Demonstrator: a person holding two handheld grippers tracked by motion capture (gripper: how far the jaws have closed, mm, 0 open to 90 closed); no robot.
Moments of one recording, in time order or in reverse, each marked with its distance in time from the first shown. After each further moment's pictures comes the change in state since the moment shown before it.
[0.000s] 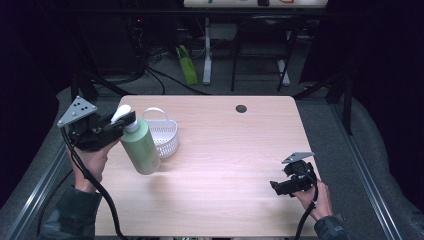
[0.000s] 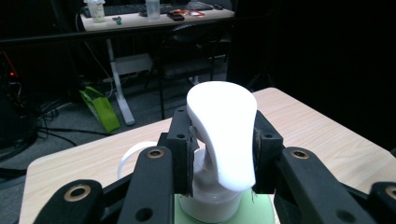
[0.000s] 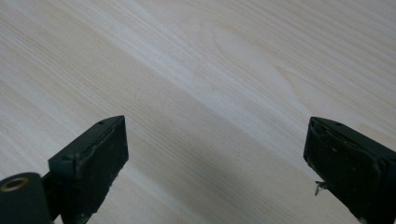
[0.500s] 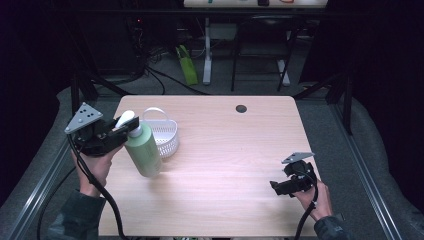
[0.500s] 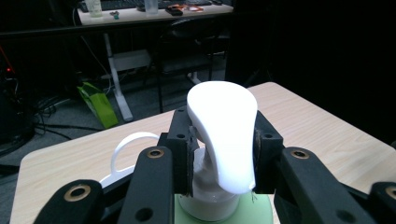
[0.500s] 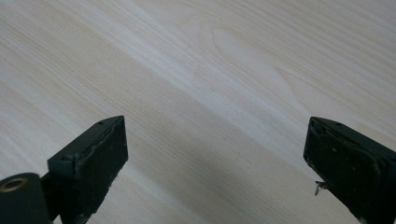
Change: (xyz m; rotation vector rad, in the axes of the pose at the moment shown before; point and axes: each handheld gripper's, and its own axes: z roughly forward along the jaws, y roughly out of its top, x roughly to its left) left arm -0.004 -0.013 0.004 0.011 -0.003 -0.002; right arm 0.001 0.000 0.000 -0.004 -0.002 0.008
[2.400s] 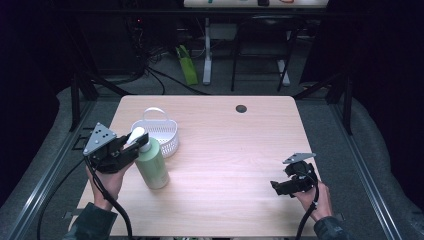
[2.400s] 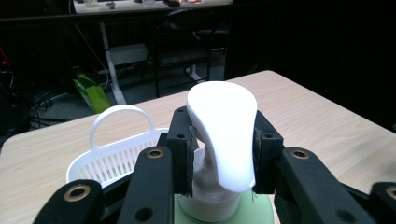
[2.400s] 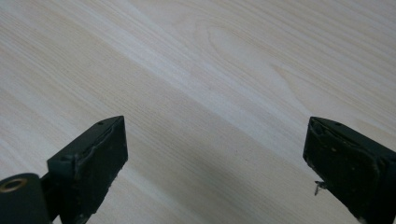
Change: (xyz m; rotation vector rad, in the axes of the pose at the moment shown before) left arm -0.021 -0.046 0.009 0.005 0.002 0.003; right arm -0.002 -0.003 0.001 -0.008 -0.010 0.016
